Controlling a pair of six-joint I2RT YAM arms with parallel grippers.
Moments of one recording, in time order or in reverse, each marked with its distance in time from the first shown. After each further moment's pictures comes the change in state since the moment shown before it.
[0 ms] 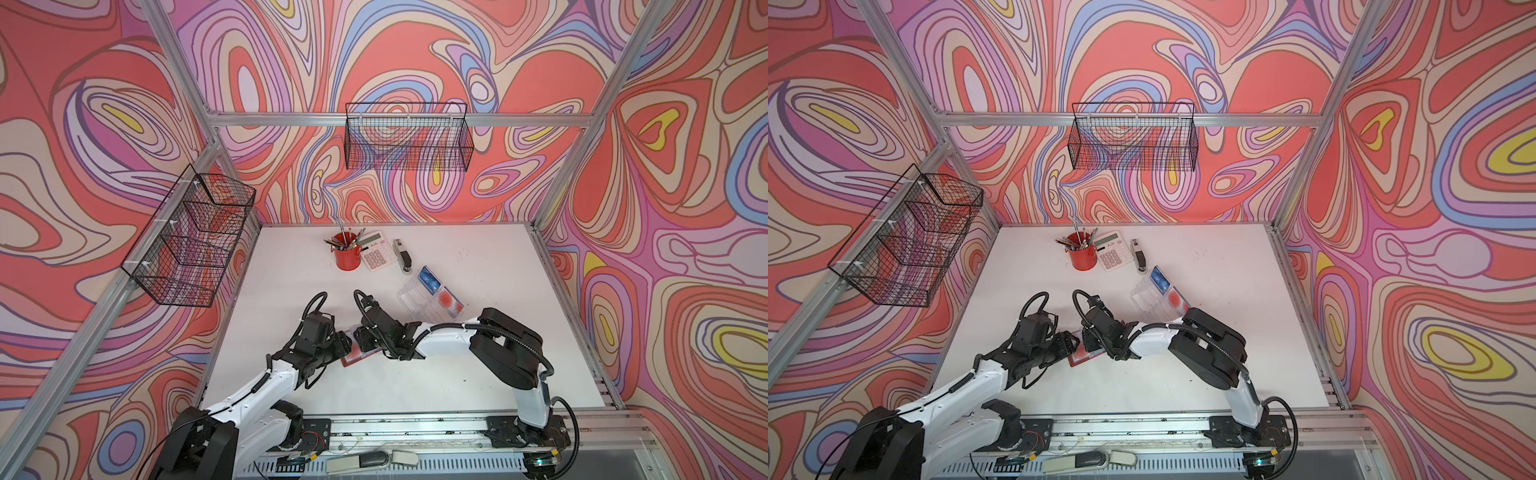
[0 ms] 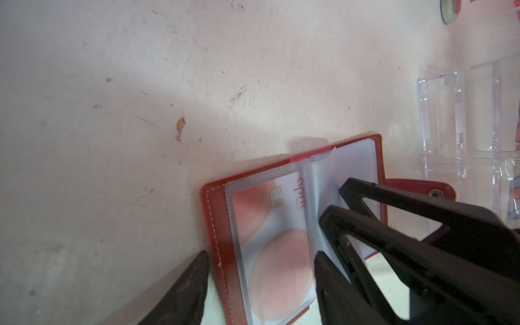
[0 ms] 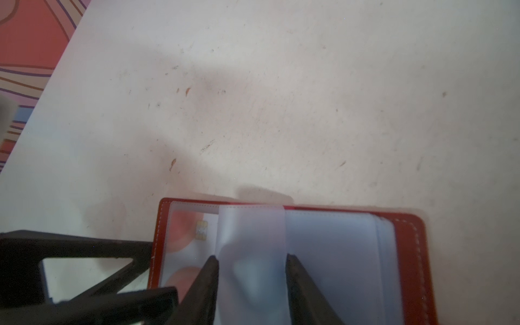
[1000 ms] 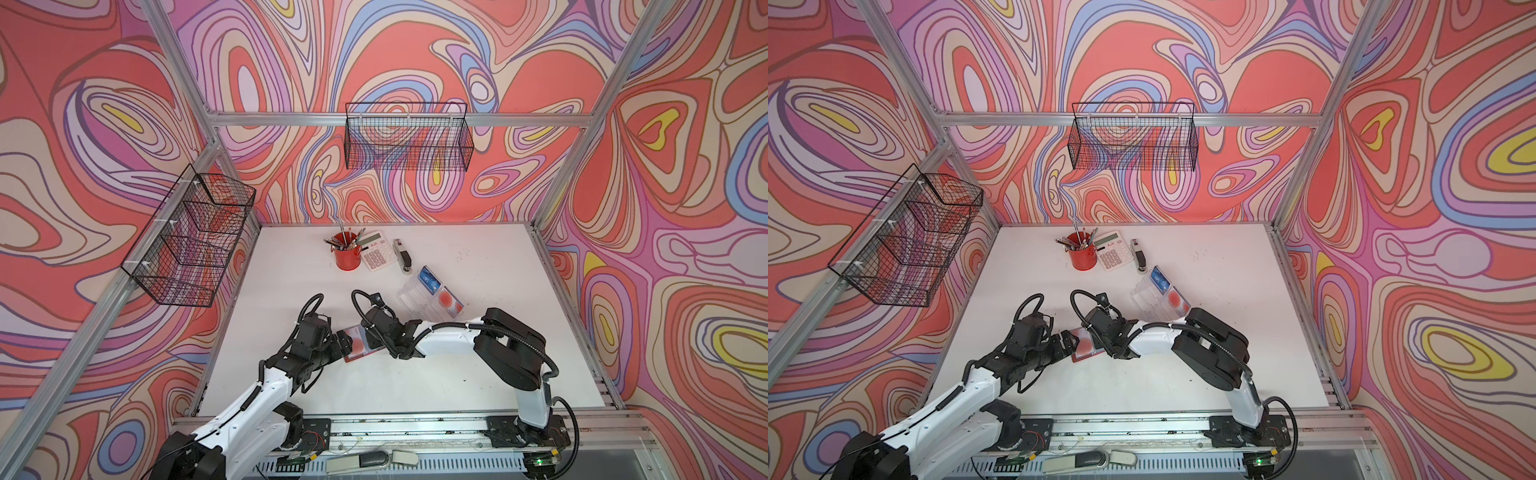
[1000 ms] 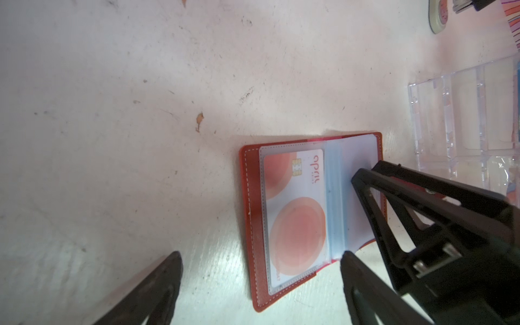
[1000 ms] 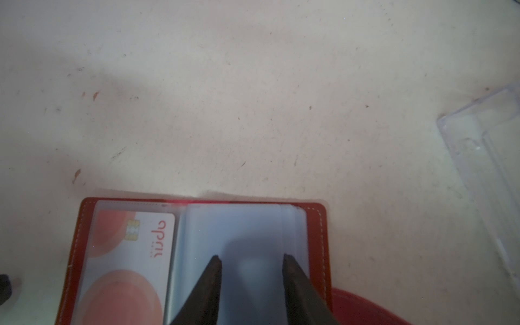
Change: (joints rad) left arm 0.000 -0.128 0.002 -0.116 -0.030 0.000; right arm 0.002 -0.019 0.033 -0.193 0.248 -0.043
